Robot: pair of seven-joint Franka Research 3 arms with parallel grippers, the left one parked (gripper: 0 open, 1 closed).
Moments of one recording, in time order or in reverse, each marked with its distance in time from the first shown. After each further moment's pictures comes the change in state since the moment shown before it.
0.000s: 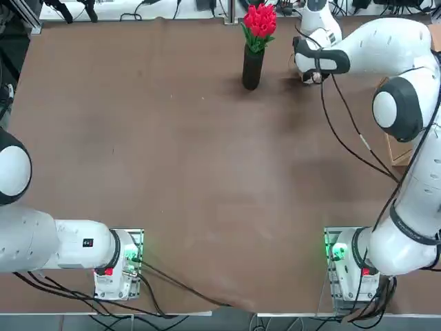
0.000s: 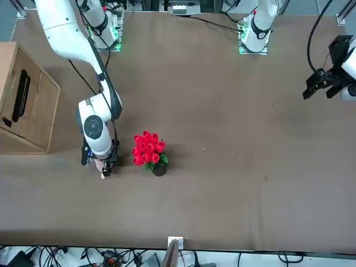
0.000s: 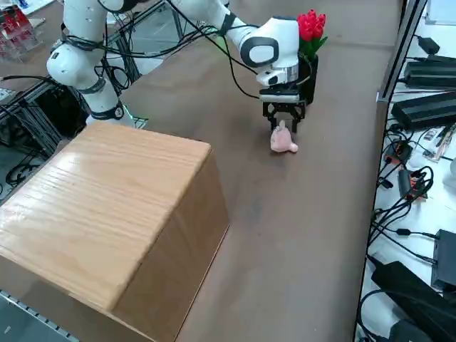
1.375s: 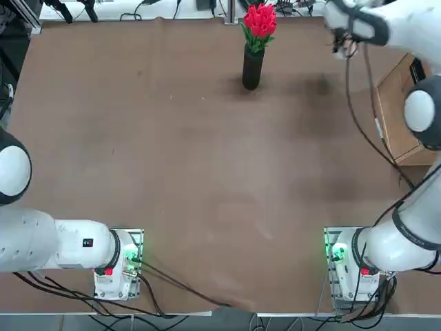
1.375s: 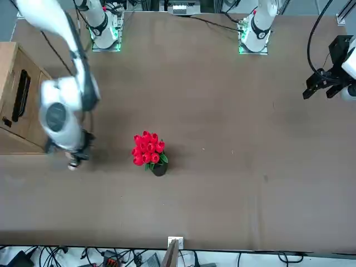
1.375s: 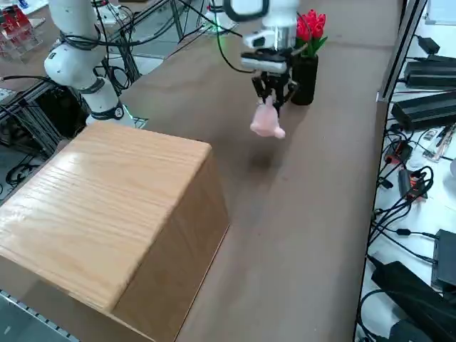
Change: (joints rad) arm -0.162 -0.287 -0.013 0.049 0.069 -0.378 -0.044
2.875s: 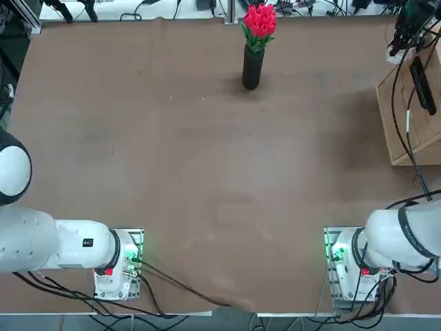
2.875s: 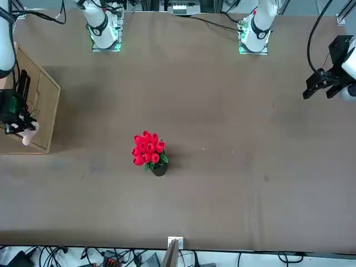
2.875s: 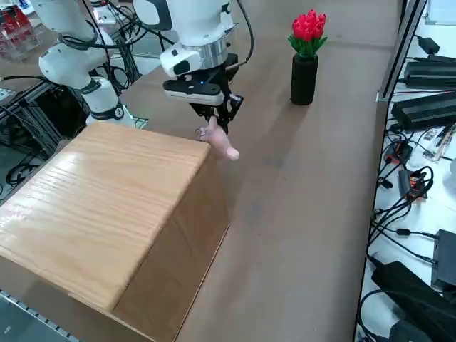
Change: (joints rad) arm -0.348 -0.219 -0.002 -0.201 0.278 0.013 -0.691
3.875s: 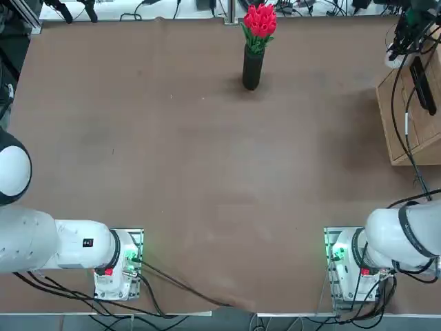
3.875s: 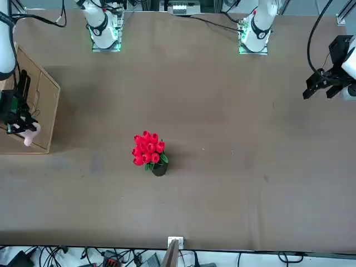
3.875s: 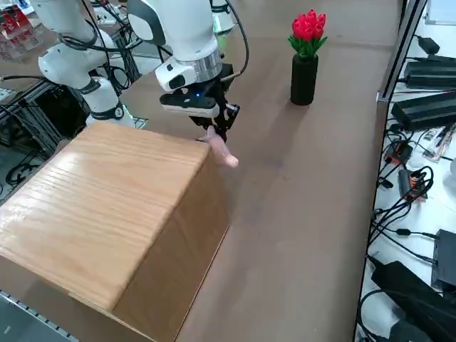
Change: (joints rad) arm -0.027 0.000 0.001 -0.047 0.033 0.061 -0.064
